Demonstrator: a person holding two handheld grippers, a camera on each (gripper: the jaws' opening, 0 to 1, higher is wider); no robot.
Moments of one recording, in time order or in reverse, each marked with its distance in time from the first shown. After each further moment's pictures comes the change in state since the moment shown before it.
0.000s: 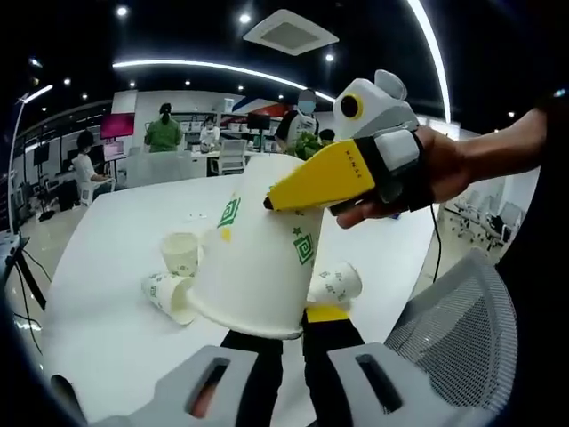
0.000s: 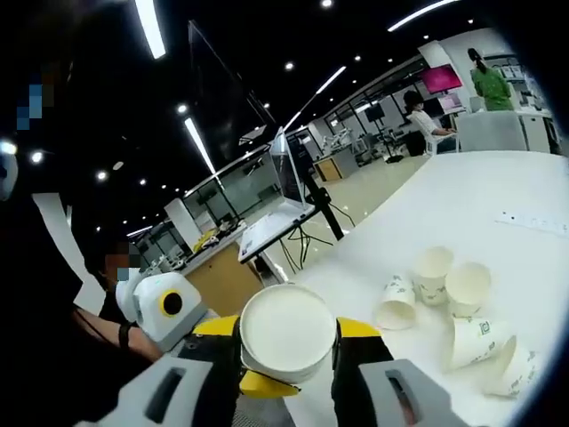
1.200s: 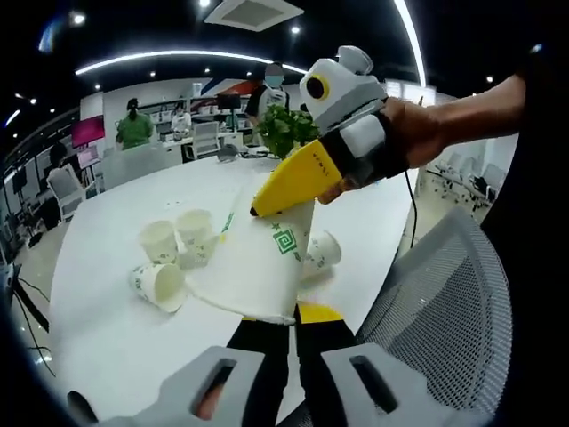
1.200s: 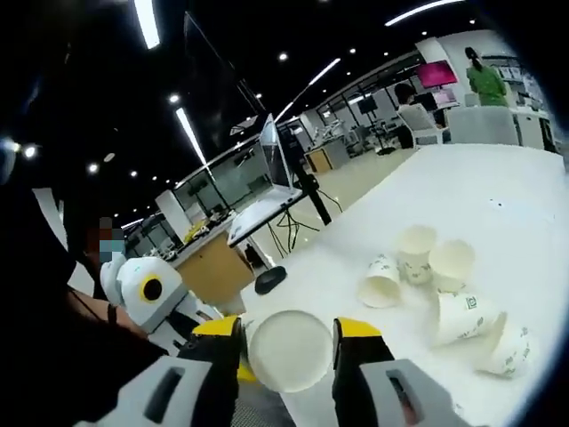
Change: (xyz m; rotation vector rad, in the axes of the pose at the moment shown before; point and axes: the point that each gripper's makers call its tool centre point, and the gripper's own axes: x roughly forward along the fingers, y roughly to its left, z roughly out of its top) left arm -0.013 -0.025 -0.014 0.081 0.110 -0.081; right arm -0.017 -0.021 -0.026 0.038 0.027 -0.041
